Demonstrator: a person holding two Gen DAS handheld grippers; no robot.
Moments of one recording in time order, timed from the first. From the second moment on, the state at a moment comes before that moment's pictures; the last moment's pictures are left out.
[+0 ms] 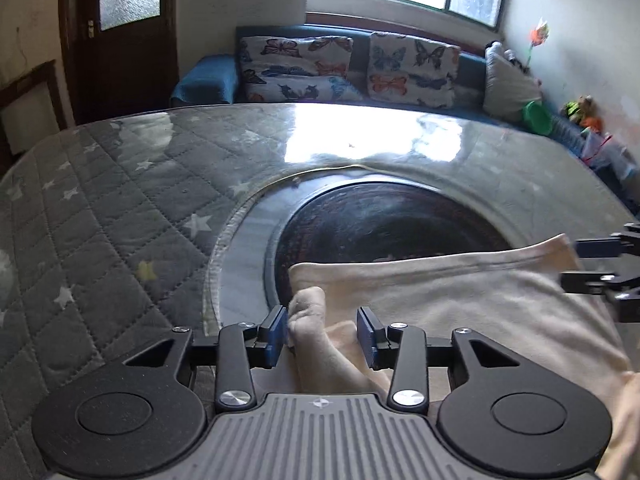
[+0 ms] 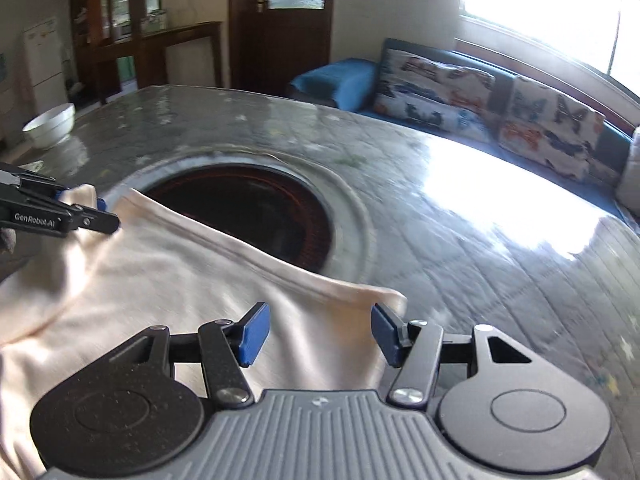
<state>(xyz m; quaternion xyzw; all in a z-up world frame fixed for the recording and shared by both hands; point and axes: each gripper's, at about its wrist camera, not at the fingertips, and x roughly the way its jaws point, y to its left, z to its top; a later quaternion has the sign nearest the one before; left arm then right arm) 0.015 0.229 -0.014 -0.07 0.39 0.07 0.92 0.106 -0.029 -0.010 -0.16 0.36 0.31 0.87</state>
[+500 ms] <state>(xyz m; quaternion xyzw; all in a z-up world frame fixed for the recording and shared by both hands) 0.029 0.235 -0.018 -0.06 0.38 0.09 0.92 0.135 -0.051 -0.029 -0.10 0.38 0.28 0.88</state>
